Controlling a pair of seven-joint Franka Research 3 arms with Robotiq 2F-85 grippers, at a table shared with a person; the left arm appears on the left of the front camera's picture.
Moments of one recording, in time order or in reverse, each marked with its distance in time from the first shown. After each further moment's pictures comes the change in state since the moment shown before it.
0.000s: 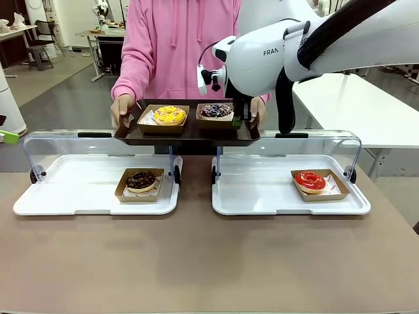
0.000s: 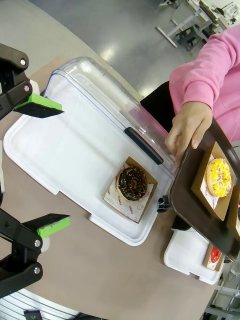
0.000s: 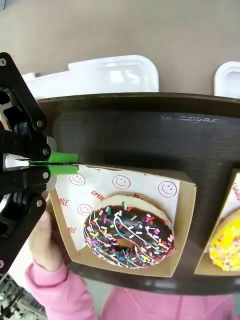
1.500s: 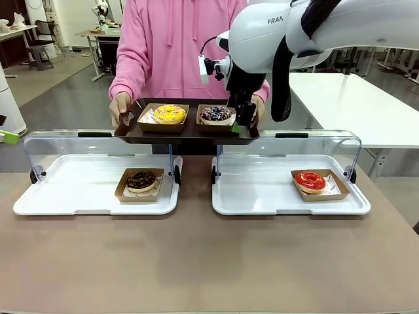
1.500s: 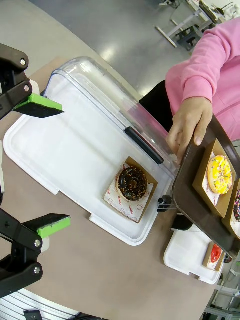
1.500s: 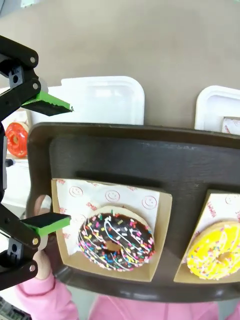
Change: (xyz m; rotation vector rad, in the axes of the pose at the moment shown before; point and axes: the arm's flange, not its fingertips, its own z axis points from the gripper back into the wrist) left arm 0.000 0.000 0.000 0.000 0.000 0.000; right arm -0.006 -0.006 0.018 0.095 -0.107 0.006
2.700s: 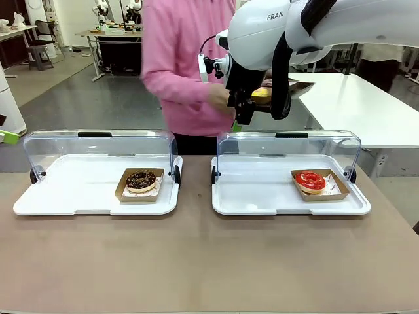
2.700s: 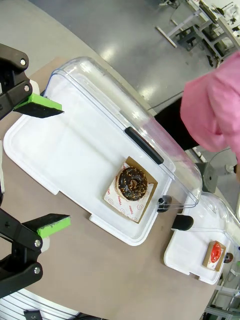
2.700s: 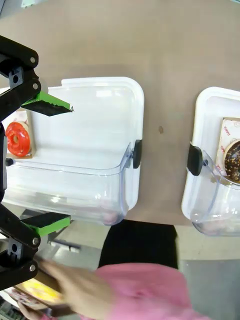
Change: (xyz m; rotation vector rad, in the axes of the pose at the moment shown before) left arm 0.000 0.000 0.000 0.000 0.000 0.000; right arm 0.003 0.000 0.001 -0.003 -0.002 0.006
